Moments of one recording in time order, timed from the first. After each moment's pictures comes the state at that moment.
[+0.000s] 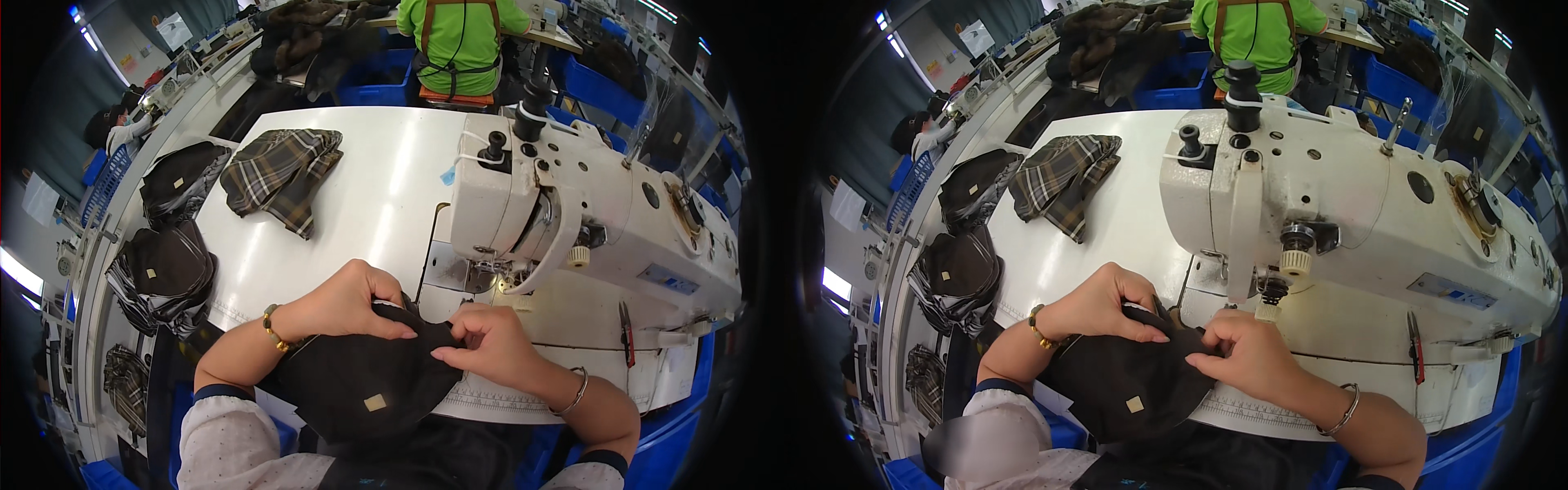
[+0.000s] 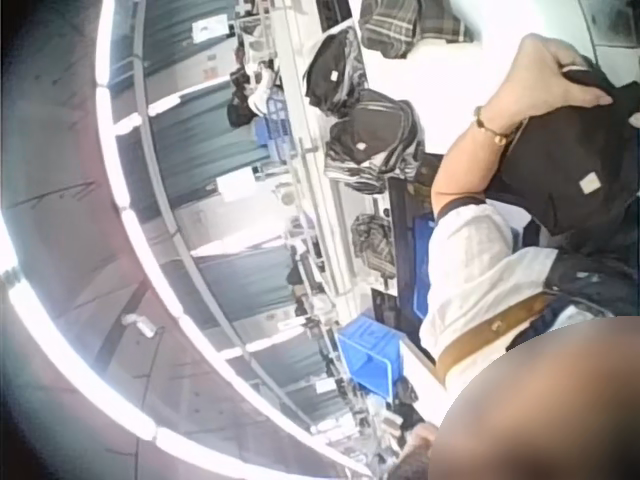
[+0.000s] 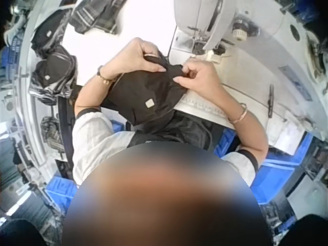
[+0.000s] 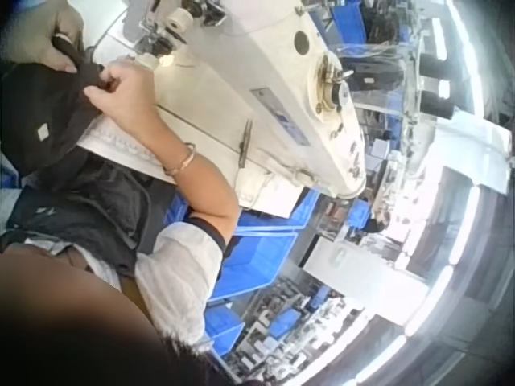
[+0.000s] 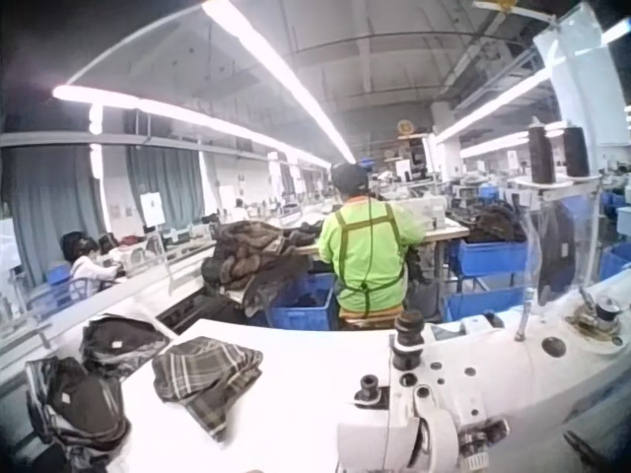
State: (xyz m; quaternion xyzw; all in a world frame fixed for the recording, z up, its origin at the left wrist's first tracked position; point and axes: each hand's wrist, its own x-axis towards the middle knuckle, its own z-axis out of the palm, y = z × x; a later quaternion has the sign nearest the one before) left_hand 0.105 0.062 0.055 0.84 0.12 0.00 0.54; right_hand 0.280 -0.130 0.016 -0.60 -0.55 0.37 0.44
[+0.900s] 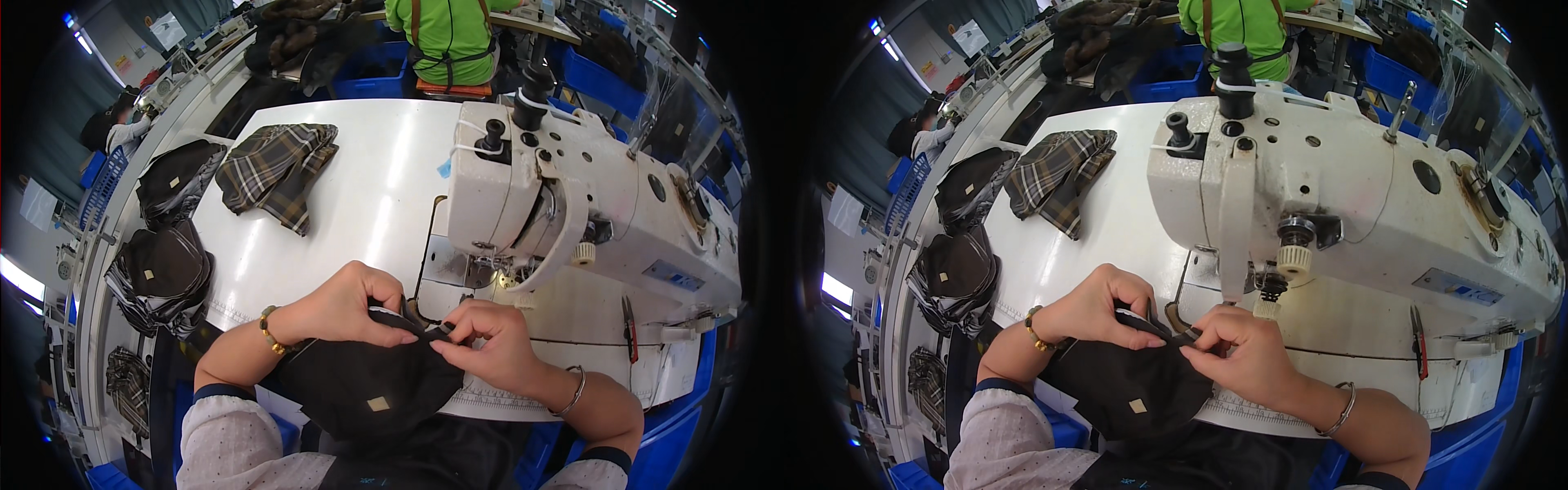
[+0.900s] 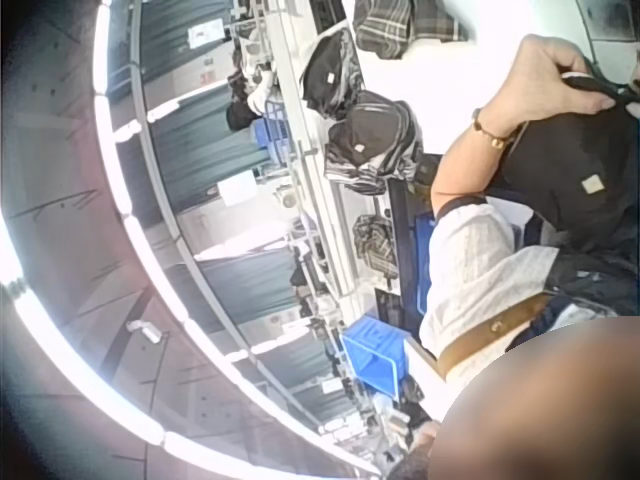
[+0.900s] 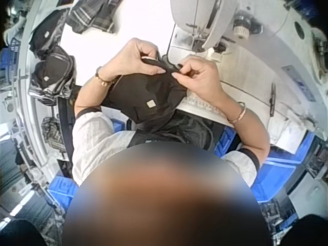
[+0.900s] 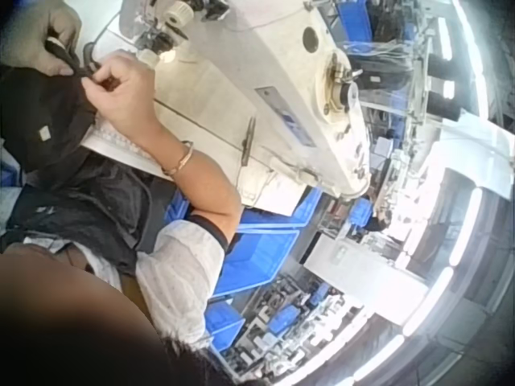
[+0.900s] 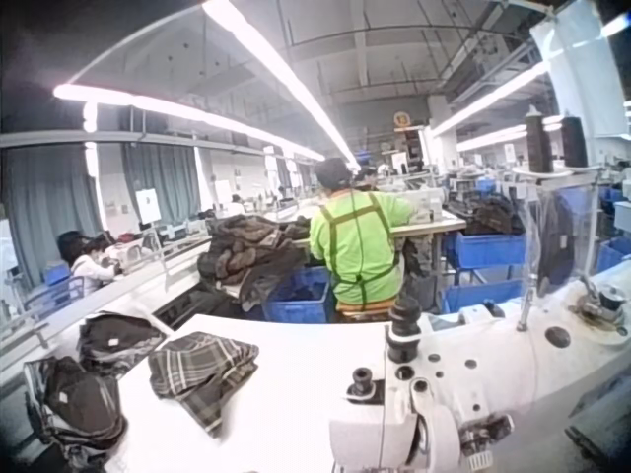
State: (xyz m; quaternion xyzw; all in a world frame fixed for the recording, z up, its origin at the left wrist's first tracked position) left_hand 0.105 0.058 0.056 0.83 0.08 0.01 0.55; right_hand 0.270 -0.130 0.017 -0.55 -0.52 0.34 0.56
